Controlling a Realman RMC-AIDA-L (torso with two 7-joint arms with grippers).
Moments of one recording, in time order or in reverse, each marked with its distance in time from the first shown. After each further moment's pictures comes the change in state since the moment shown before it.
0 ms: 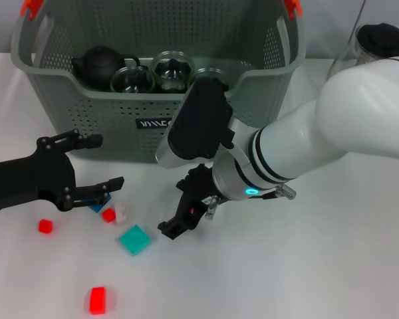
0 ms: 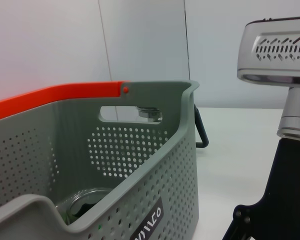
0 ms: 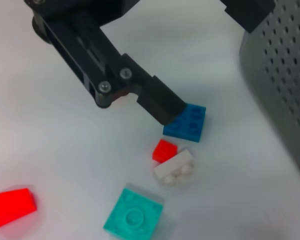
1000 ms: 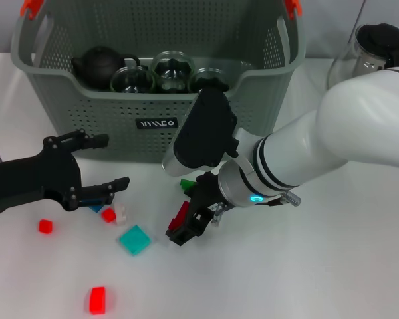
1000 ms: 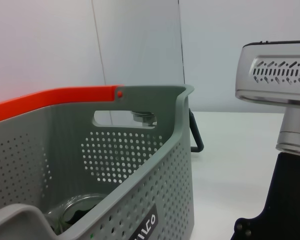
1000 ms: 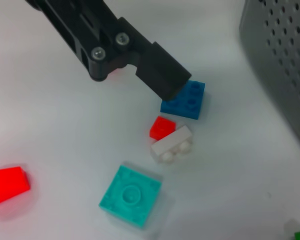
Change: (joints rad) left arm -0.012 0.003 0.001 -0.028 0.001 -0.002 0.013; right arm -0.005 0.003 -0.020 0.035 0.000 0.015 -0.001
